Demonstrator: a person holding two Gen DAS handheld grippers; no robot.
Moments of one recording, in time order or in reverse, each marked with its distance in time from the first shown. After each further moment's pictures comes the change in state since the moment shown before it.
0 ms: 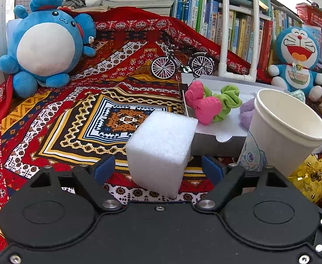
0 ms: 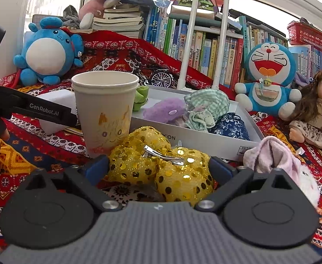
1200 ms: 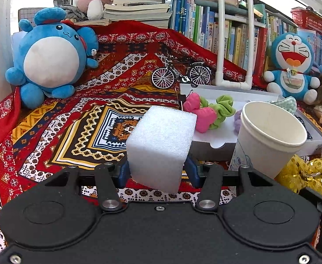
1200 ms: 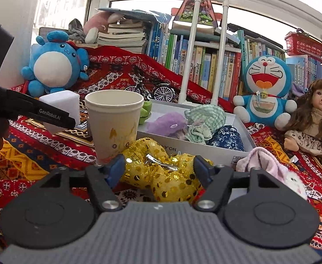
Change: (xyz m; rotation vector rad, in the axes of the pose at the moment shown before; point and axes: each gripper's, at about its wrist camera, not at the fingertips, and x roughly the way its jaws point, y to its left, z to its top) left arm -0.031 0.002 0.006 0.018 -0.040 -0.001; right arm -0.031 0.002 0.005 -0.003 -0.065 0.009
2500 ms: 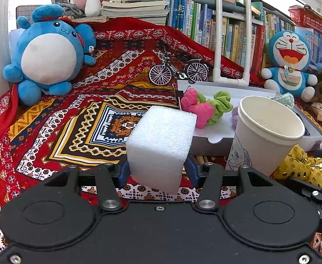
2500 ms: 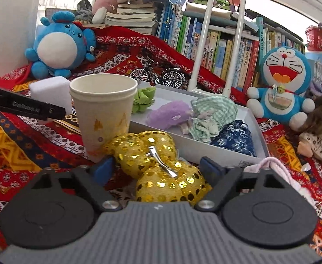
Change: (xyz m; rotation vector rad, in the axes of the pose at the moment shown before) left arm 0.000 0.000 -0.004 0.000 0.011 -0.014; right arm 0.035 -0.018 0.011 -0.060 0.103 0.086
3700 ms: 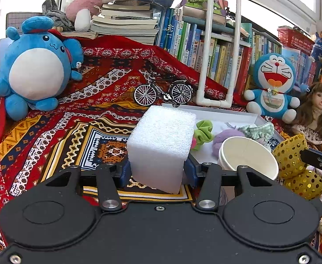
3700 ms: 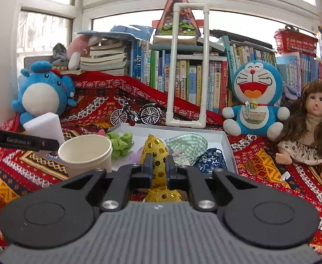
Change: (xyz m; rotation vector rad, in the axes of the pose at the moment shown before) left arm -0.015 0.009 0.040 -0.031 -0.044 -0.118; right arm -0.035 -0.035 0.033 0.192 -0.134 -0.064
